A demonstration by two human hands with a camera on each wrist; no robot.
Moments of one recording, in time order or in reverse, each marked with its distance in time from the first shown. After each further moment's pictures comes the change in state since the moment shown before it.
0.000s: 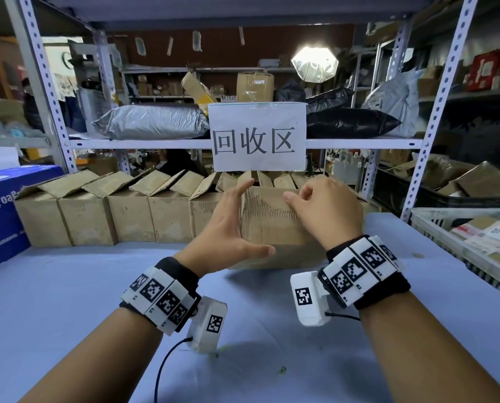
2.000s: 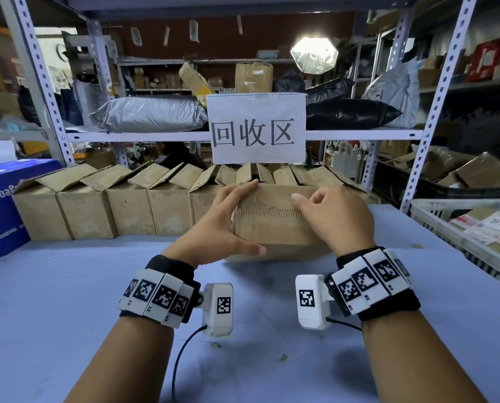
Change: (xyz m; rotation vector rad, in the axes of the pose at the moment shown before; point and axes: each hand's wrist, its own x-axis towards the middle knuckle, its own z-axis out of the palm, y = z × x) left_hand 0.000 -0.021 -0.009 -0.022 -0.097 -0.027; right_hand -0.022 0.014 -0.001 0.051 -0.038 0.113
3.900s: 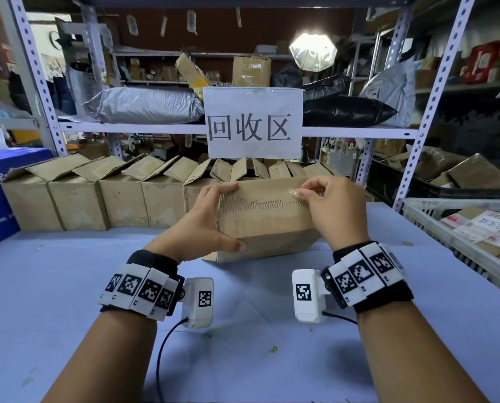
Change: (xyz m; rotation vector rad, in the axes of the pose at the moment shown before) left_hand -0.013 -0.004 -0.009 0.071 0.005 -0.088; right_hand 0.007 0.011 0.003 0.228 0.085 -0.113
